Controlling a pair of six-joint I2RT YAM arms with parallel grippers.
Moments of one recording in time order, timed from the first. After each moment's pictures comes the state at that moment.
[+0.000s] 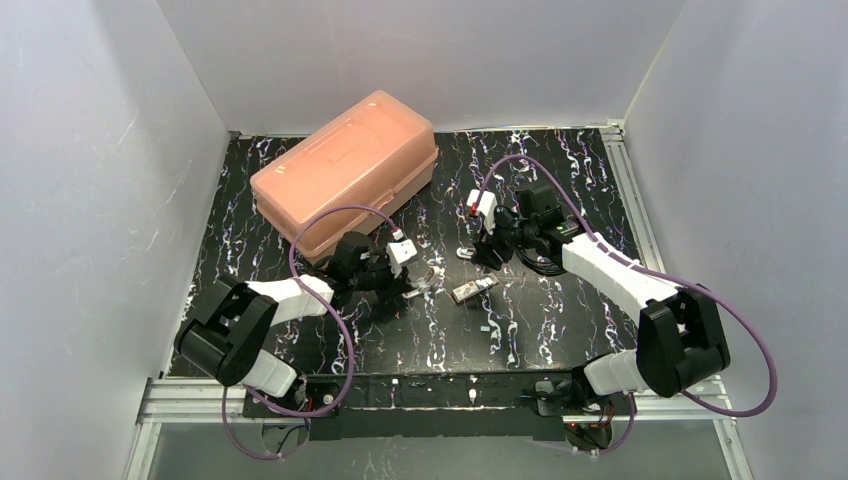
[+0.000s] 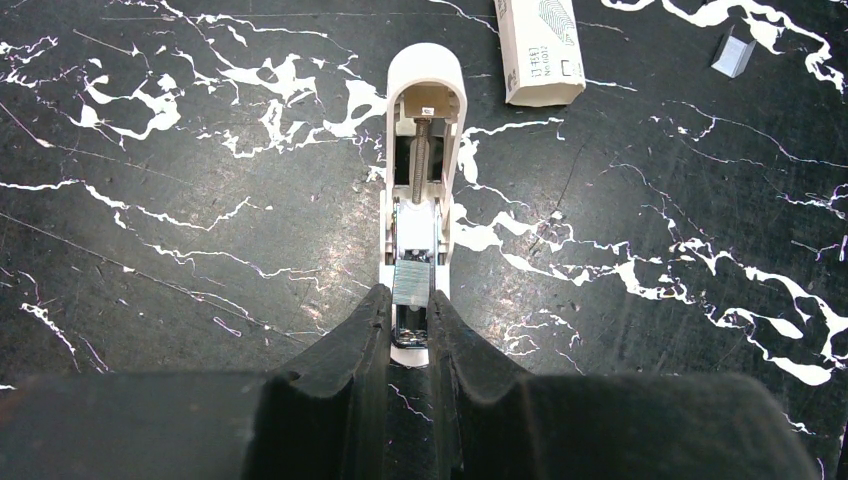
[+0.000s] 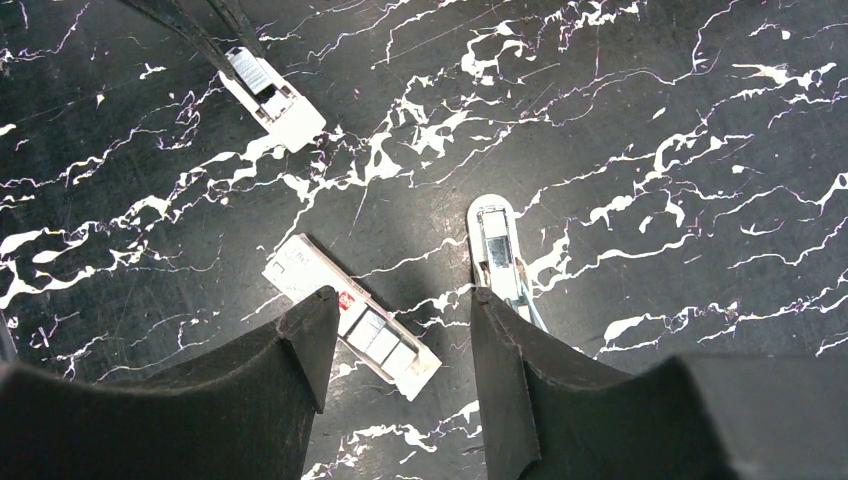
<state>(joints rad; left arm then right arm) -0.55 1.47 0.51 0.31 0.56 0.31 0.46 1.38 0.92 -0.32 -0.60 -0.54</state>
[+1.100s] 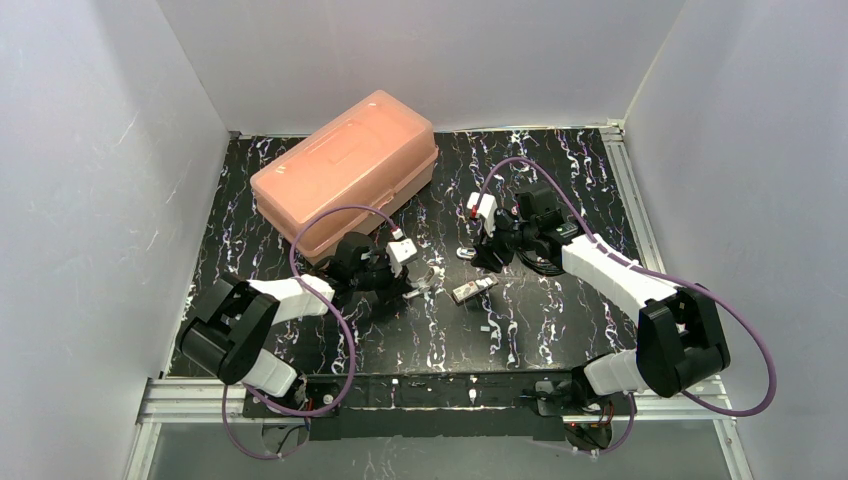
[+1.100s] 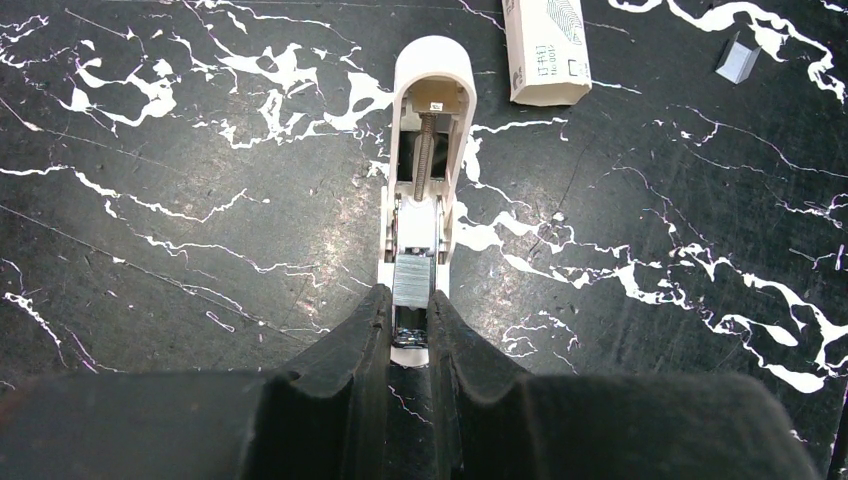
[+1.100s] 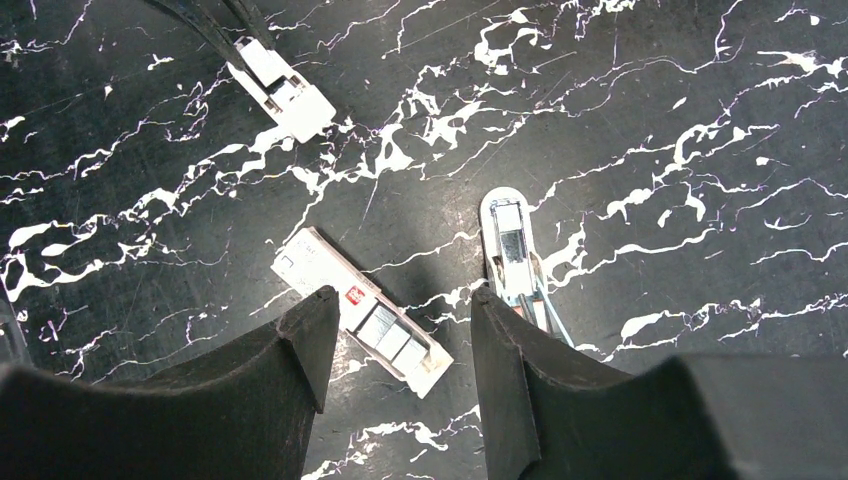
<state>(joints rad) -0.55 1.48 0.51 0.31 0.55 0.28 0.46 1.38 0.90 -0.32 -0.61 -0.54</state>
